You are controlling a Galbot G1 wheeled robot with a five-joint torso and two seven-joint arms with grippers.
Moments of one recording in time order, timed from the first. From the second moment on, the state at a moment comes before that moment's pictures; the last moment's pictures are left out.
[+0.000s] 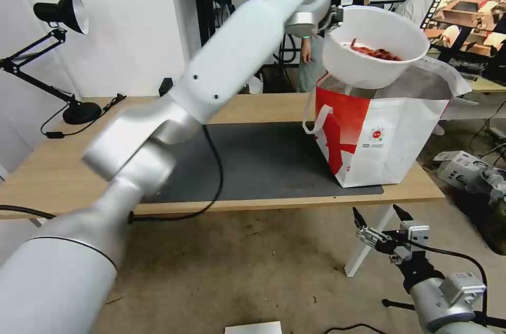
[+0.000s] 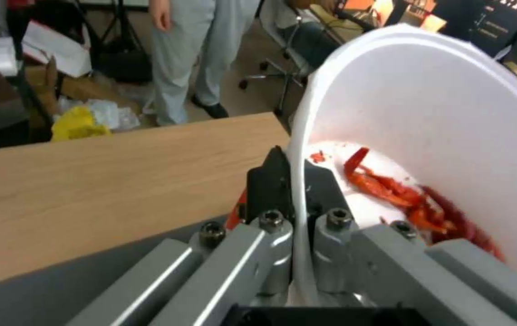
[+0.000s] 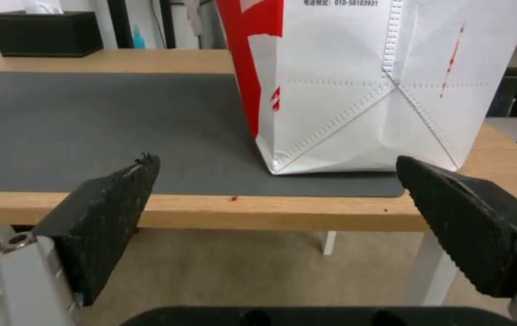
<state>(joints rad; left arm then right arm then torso) -0.36 -1.61 0.32 -1.12 -1.61 0.72 -0.80 -1.85 1.16 0.71 2.33 0.43 -0.12 0.08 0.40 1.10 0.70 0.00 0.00</state>
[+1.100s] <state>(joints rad) -0.25 -1.59 0.44 -1.15 -1.41 0.61 -0.53 -1.84 1.17 0.70 2.34 0.43 -0.12 0.09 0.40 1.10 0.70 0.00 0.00</state>
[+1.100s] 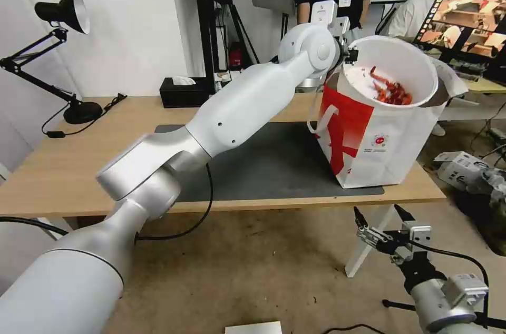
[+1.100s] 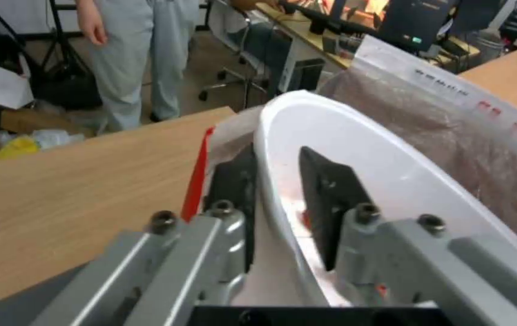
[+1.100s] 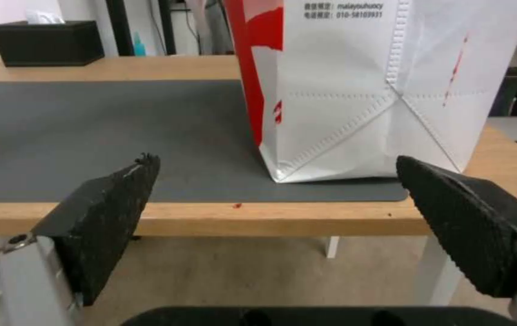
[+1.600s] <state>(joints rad) -0.16 -1.45 0.39 -1.42 -1.34 0.42 -0.55 -1.82 1.17 0.70 2.34 0.44 -0.12 0.09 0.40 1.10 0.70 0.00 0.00</state>
